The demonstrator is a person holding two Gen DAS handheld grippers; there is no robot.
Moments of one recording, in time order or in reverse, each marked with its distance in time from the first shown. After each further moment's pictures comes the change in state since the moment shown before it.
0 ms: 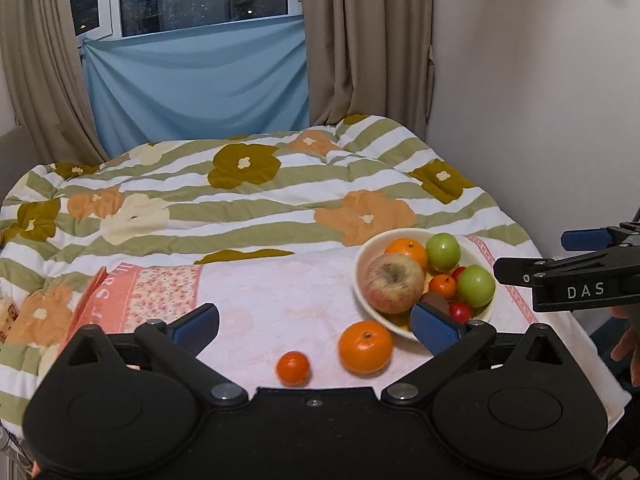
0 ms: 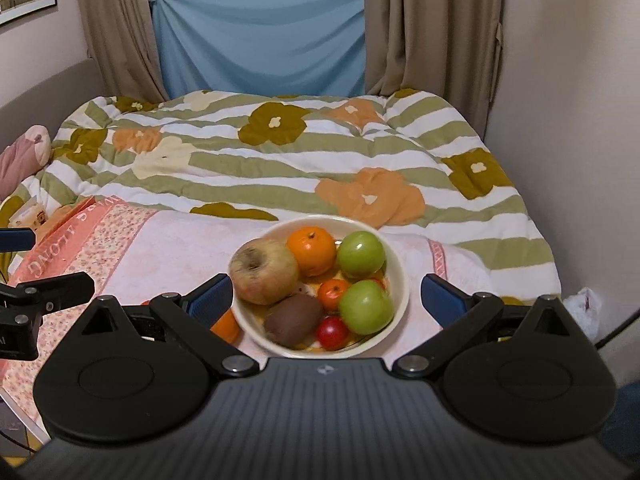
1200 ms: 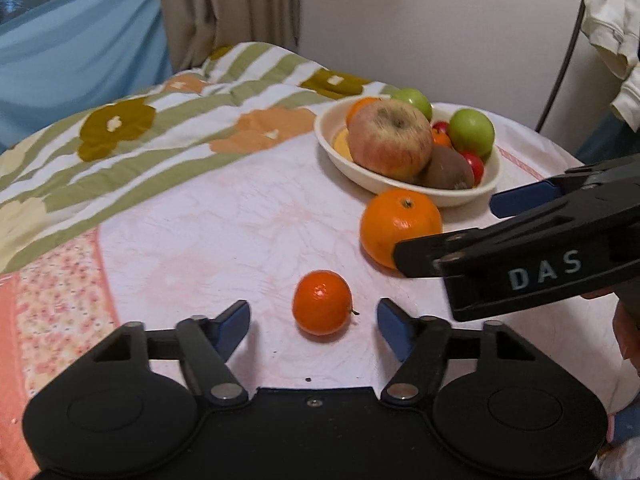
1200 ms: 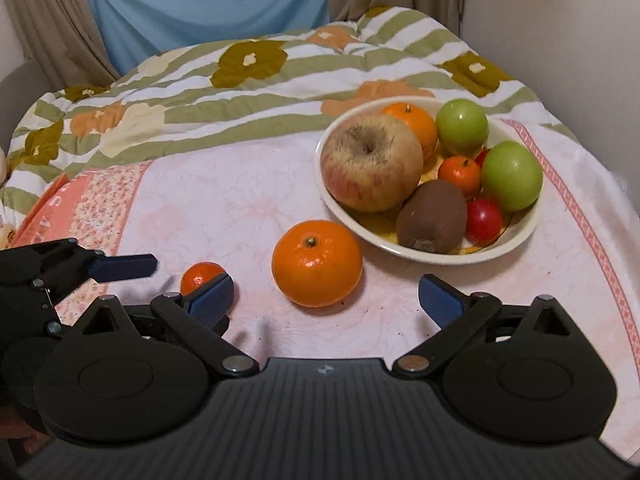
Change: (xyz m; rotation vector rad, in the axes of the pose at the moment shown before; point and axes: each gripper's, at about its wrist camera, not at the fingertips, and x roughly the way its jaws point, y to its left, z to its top) left arm 0.139 0.063 -0.069 0.325 0.152 -0.375; right arm 0.114 0.117 -0.058 0.215 0.170 -0.094
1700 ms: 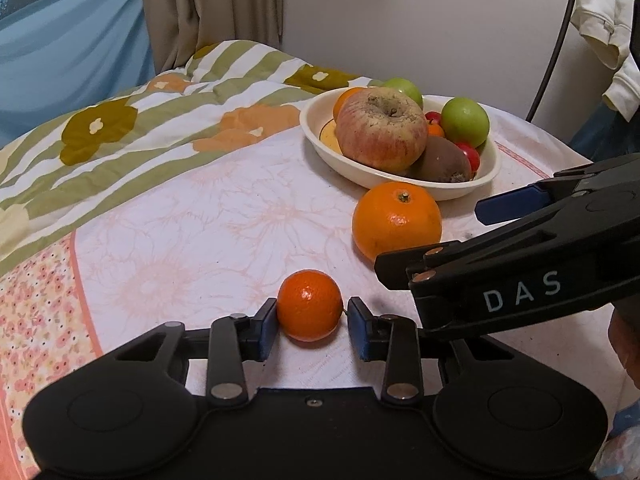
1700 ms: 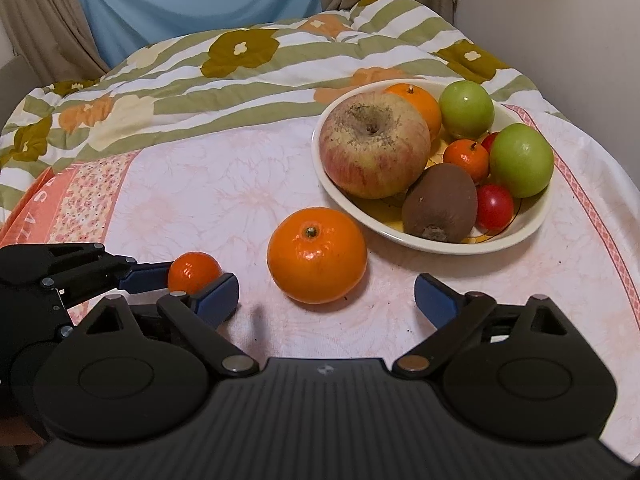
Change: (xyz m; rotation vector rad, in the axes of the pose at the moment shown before) left arm 0.016 0.001 0.001 0.022 -0.001 -0.034; right arm 0.014 0.004 -0.003 0.012 0.017 -0.022
